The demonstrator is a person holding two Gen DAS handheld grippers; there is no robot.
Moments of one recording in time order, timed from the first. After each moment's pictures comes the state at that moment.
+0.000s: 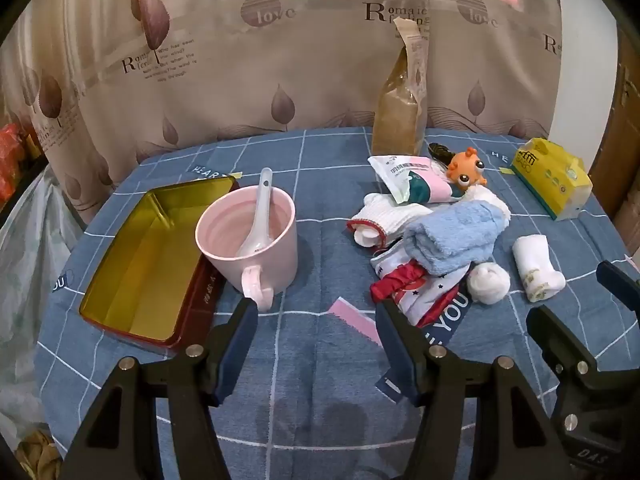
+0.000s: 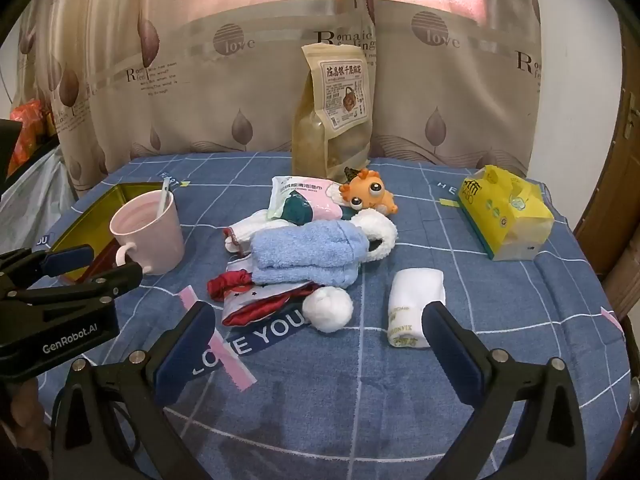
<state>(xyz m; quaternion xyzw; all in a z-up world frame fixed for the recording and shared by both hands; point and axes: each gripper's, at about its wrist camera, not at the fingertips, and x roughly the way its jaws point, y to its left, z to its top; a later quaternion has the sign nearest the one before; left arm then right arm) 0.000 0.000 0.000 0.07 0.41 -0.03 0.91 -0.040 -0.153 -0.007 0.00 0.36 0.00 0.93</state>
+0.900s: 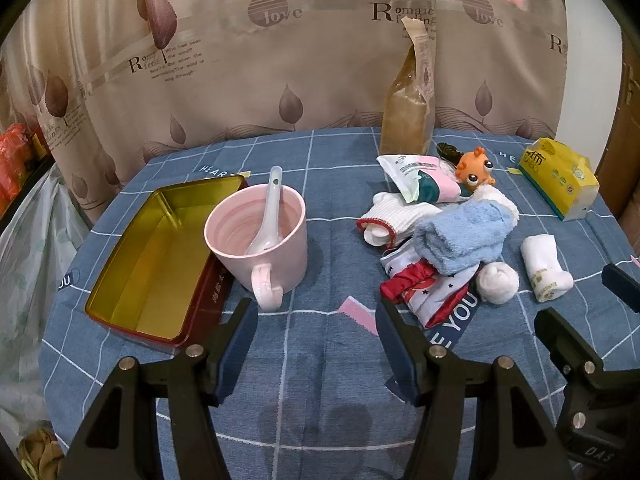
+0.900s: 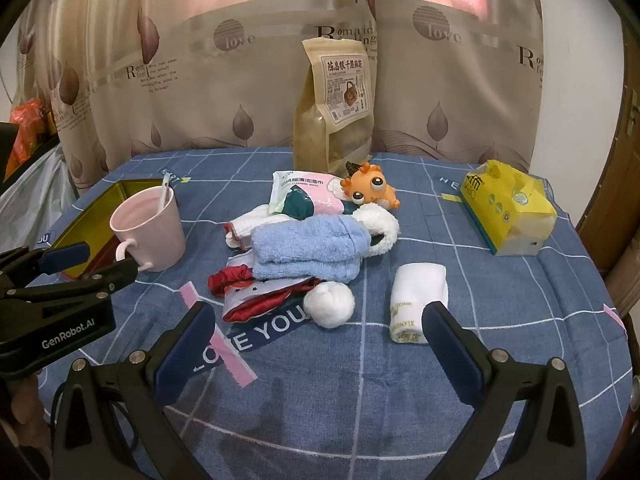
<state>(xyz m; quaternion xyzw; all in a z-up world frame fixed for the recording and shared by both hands) 0.000 0.005 -0.003 0.07 0.41 -0.02 0.91 -0.039 -0.153 -0.009 0.00 0.36 0.00 0.93</state>
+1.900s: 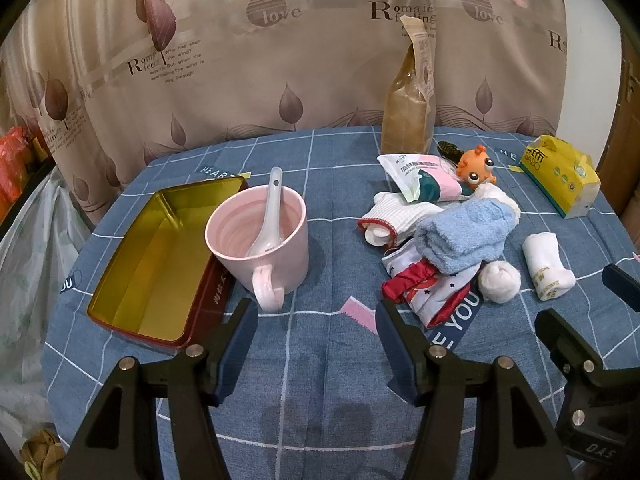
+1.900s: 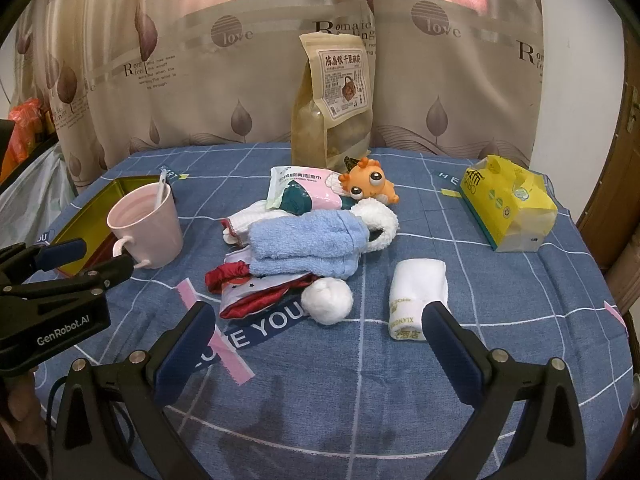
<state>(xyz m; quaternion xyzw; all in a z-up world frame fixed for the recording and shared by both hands) 0.000 0.008 -0.003 0.07 0.41 -0.02 0.91 -0.038 -0.153 -0.010 0.00 0.37 0.00 0.93</state>
